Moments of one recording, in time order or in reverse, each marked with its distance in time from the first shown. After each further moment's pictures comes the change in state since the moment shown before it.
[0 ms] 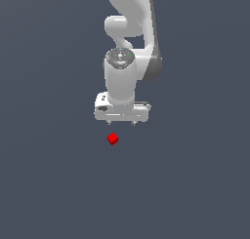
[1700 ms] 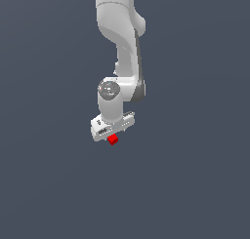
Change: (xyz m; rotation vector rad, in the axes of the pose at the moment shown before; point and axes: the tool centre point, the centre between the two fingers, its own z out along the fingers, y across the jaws) arm -0.005 0.036 0.110 0.004 0.010 -0.531
